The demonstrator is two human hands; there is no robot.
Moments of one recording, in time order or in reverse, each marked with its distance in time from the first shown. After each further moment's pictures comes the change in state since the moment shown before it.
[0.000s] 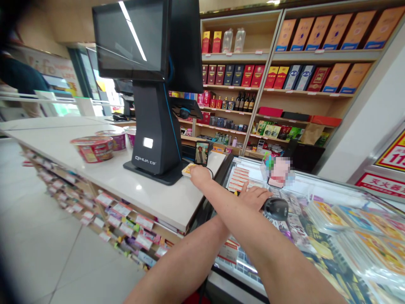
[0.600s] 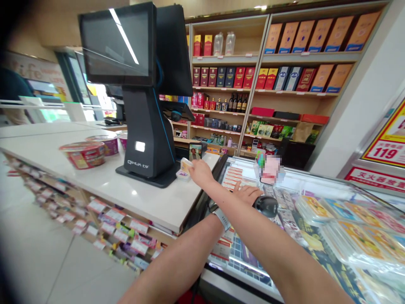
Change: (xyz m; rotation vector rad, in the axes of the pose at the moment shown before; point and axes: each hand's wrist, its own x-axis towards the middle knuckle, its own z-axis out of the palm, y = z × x) left_hand 0.007 -0.004 0.014 0.081 -0.020 -0.039; right_hand -0.036 0.018 -0.052 0.273 0.184 0.170
